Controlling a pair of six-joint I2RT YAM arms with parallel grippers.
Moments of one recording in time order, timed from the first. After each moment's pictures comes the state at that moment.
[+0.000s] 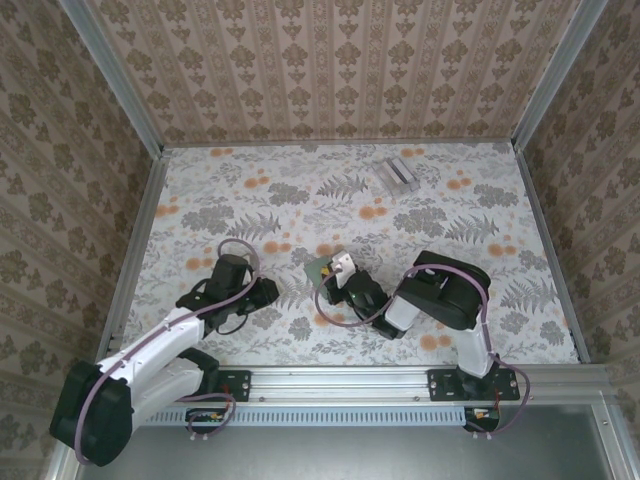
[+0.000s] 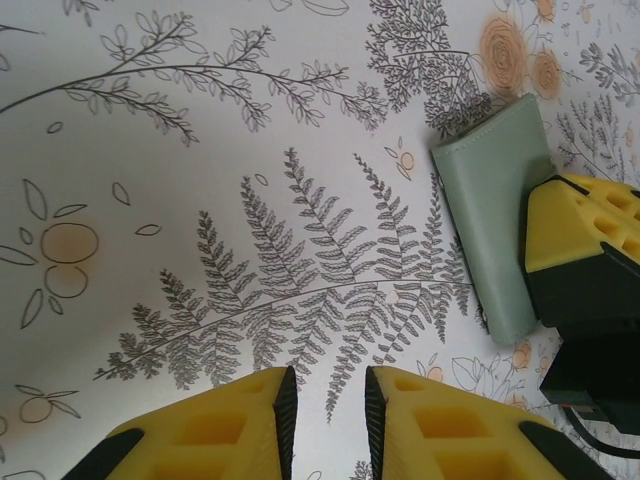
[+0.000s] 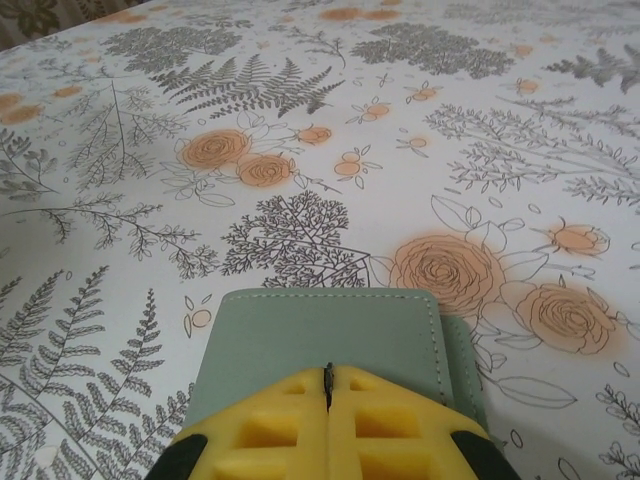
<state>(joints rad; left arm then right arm) -0.52 0.93 0.37 -0.30 0.22 -0.78 0.90 2.01 0.53 1.13 0.28 0.16</state>
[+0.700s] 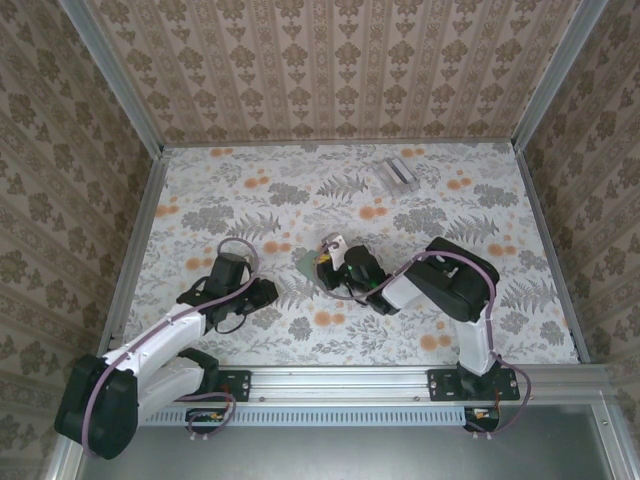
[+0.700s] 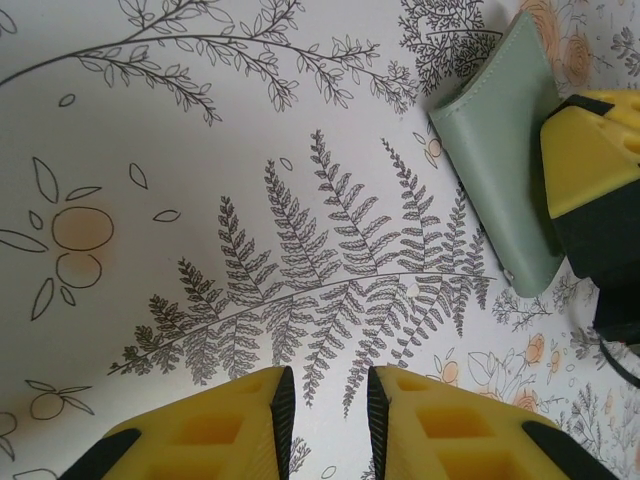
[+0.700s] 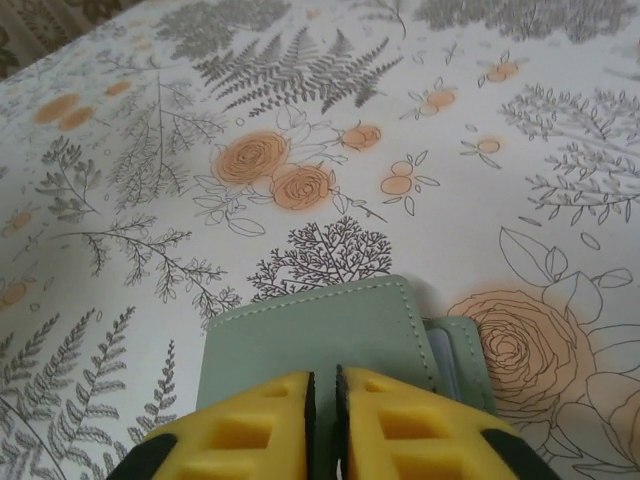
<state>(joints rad) -0.47 0.98 0.37 -0.30 0.28 -0.77 0.76 1.97 0.70 0.83 -0.07 0.21</state>
